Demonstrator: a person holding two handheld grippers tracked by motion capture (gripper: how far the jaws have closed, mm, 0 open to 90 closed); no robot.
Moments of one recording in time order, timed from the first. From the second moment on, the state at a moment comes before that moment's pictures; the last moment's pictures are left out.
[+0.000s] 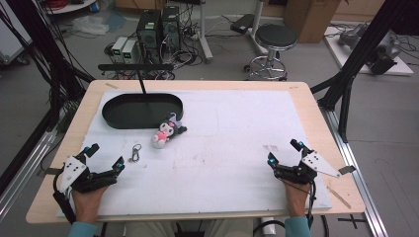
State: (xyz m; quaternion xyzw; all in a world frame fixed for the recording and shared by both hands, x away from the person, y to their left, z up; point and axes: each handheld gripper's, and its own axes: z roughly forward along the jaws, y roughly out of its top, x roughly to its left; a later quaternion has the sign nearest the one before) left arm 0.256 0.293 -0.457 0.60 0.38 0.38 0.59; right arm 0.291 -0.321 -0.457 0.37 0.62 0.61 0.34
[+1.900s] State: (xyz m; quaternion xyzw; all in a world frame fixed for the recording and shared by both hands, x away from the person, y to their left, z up) left arm 0.331 0.223 -0.354 0.76 0.35 0.31 0.46; right arm 0.291 -0.321 -0.457 0.36 0.62 0.61 0.34
